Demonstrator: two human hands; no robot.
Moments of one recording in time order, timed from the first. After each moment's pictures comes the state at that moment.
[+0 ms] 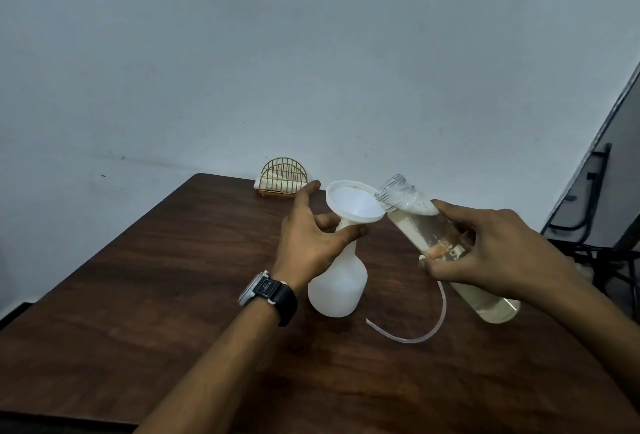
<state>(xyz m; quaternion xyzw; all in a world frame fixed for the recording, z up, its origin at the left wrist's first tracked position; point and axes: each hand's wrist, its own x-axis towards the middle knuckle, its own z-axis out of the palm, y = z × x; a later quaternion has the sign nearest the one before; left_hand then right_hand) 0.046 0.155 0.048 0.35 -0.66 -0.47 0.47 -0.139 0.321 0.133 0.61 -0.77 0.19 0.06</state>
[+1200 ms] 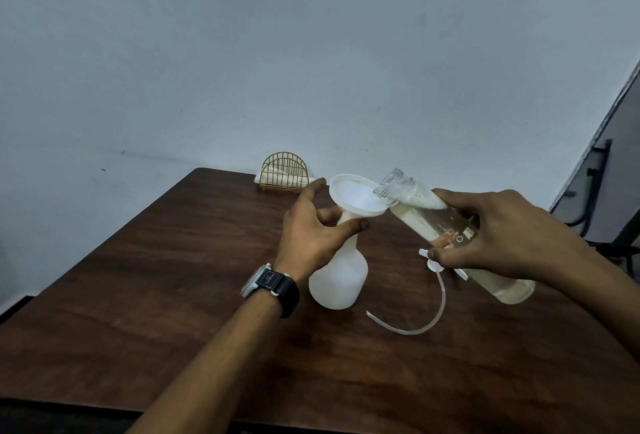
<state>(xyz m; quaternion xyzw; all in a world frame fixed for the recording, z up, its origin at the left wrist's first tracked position) 0.045 0.151 0.042 0.33 -0.67 -0.47 0.47 -0.140 0.320 0.149 0.61 -0.78 0.10 0.08</state>
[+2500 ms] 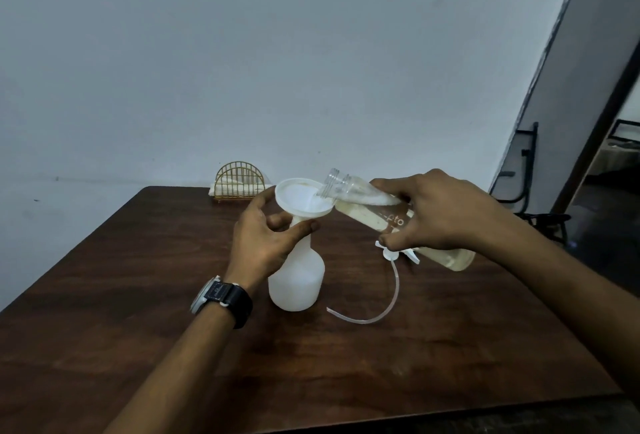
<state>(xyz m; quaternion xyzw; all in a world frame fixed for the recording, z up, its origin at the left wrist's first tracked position) 0.045 0.155 0.044 0.31 -0.68 -0.47 0.47 -0.137 0.326 0.162 0.63 -0.76 0.08 0.12</state>
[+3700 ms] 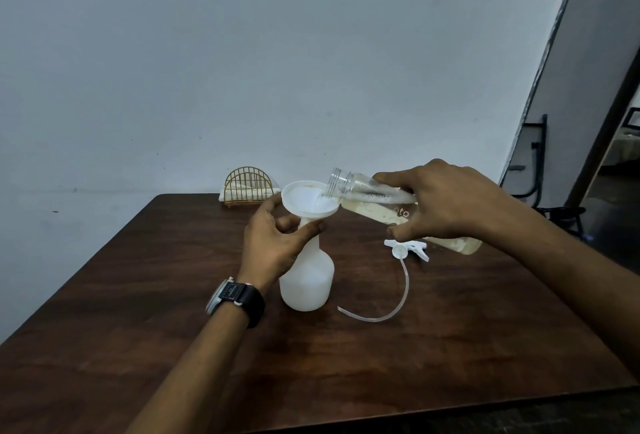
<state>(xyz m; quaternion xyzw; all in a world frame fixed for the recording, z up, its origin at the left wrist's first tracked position) 0.045 0.150 0.038 0.28 -0.67 -0.49 0.47 -0.138 0.321 0.167 0.63 -0.75 0.06 0.17</state>
